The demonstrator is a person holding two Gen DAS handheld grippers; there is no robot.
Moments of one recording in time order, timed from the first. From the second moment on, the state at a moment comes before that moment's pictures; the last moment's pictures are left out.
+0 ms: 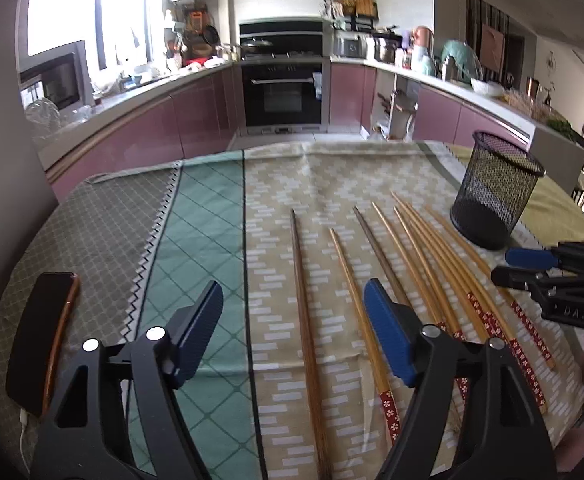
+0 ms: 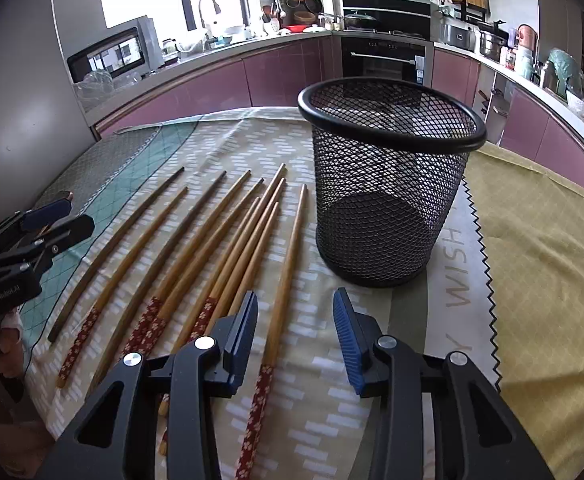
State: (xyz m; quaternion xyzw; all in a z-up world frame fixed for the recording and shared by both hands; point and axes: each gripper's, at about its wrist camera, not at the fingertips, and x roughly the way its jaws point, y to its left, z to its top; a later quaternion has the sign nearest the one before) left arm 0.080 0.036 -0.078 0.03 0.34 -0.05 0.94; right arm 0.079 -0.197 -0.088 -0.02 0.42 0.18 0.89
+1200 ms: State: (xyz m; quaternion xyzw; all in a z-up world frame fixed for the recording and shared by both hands) left arm 0.101 0.031 -0.032 -0.07 0.37 -0.19 0.90; right arm 0.064 -0.235 -0.026 0.07 0.35 0.27 0.89
